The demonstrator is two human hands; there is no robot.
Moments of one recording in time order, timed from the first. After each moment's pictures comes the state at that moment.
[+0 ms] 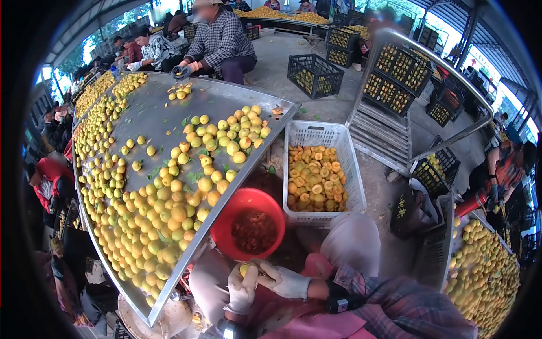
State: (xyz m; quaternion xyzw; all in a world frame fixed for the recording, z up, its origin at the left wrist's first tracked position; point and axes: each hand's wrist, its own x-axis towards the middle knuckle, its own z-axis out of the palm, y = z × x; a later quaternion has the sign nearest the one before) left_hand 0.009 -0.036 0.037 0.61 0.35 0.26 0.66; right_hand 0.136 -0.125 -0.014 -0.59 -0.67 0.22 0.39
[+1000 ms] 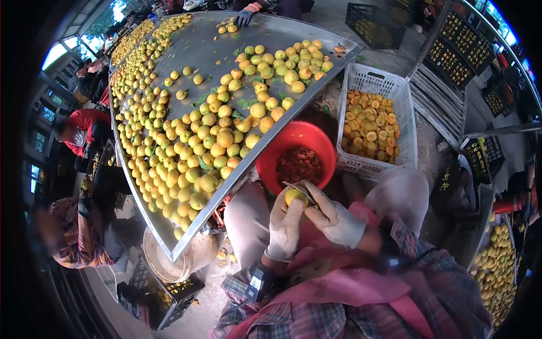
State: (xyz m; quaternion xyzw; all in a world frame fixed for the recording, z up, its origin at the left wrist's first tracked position) left_hand 0.015 -0.043 0.044 0.49 0.26 0.32 0.77; right_hand 0.148 -0.122 0.060 -0.59 -0.60 0.33 0.43
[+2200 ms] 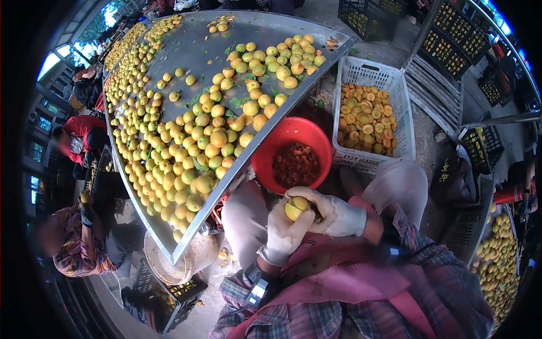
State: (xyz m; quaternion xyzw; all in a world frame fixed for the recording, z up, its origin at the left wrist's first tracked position) left_hand 0.008 -0.044 0.049 0.69 0.29 0.29 0.60; right_hand 0.163 -0.114 0.066 -0.51 -0.61 0.43 0.44
